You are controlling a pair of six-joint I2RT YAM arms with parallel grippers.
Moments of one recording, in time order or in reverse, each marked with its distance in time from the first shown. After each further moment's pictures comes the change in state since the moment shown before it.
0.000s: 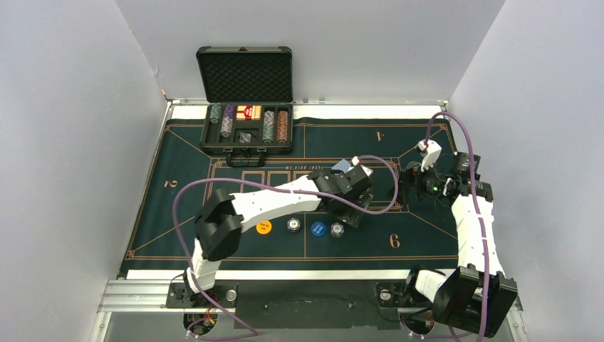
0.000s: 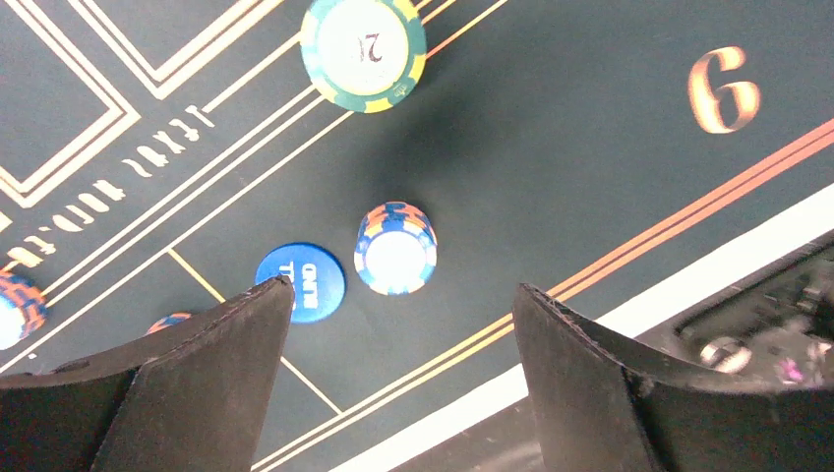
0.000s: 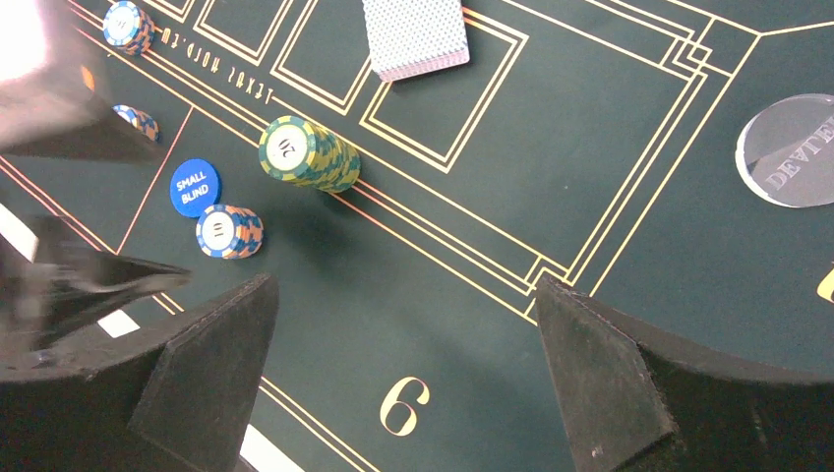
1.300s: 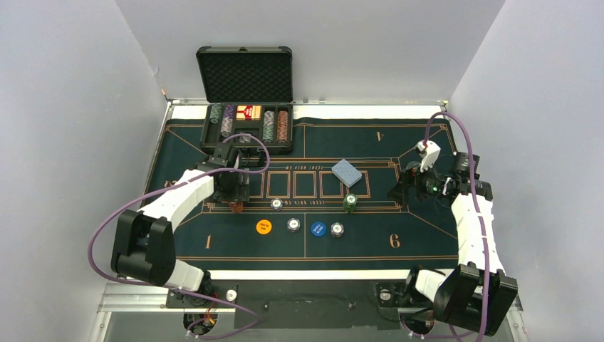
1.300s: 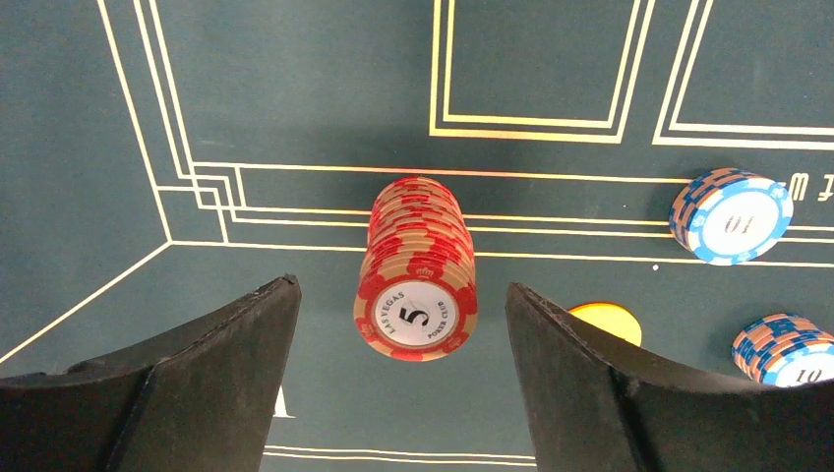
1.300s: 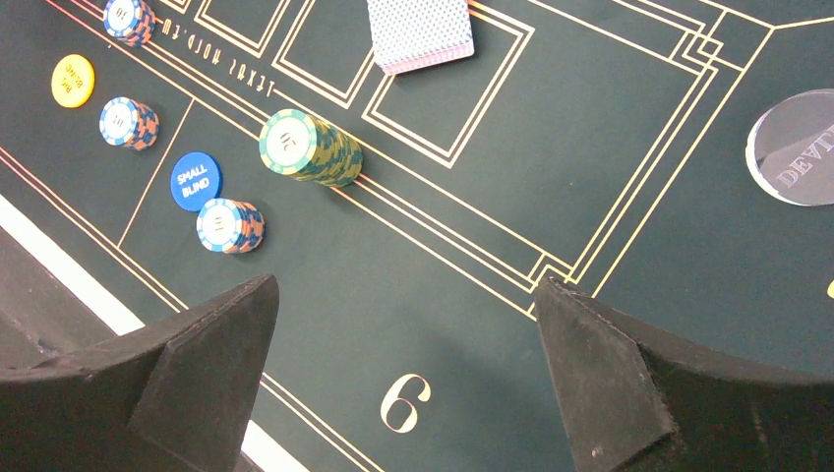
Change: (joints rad) left arm 0.839 -0.587 -0.751 0.117 0.024 0.235; right arm 0.000 0.011 0.000 -0.014 -0.005 -0.015
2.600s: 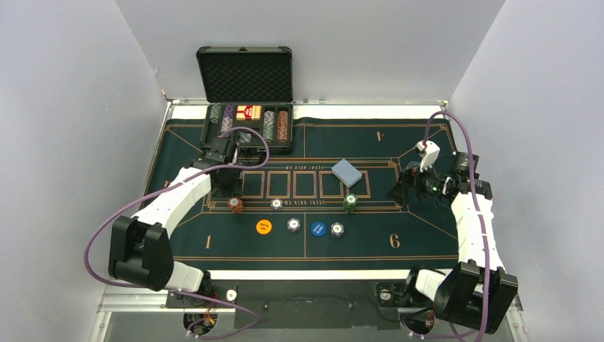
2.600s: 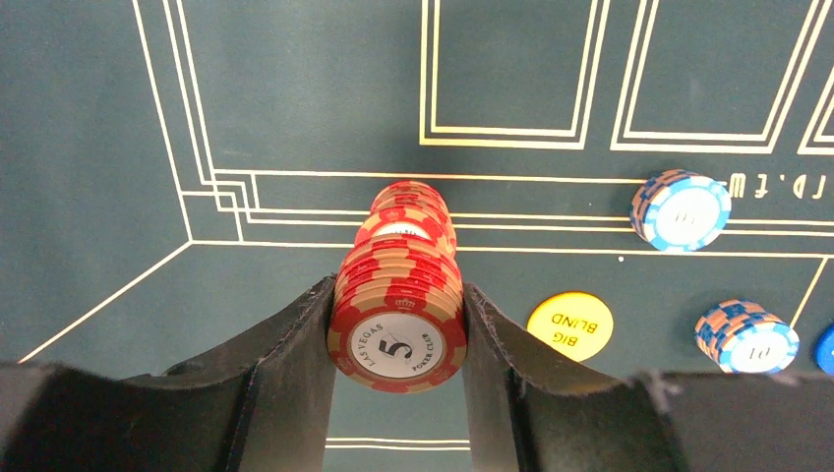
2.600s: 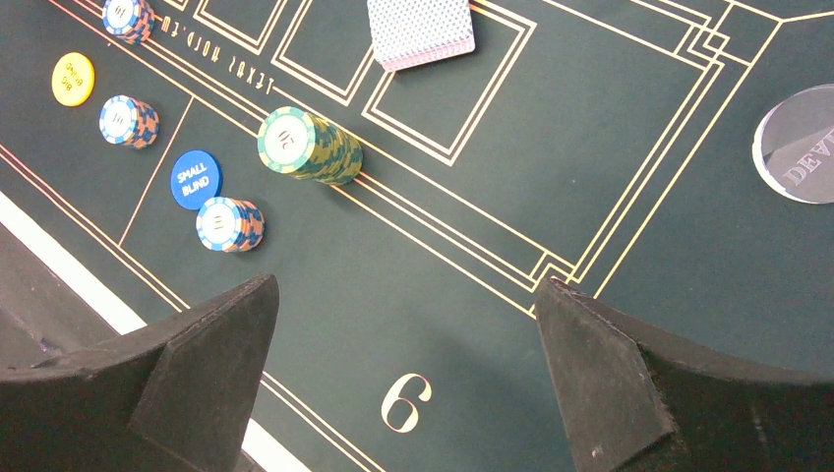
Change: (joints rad) left arm 0.000 -0.019 0.062 -0.044 0.007 0.006; right arm 0.001 0.013 0.000 0.000 0.000 0.000
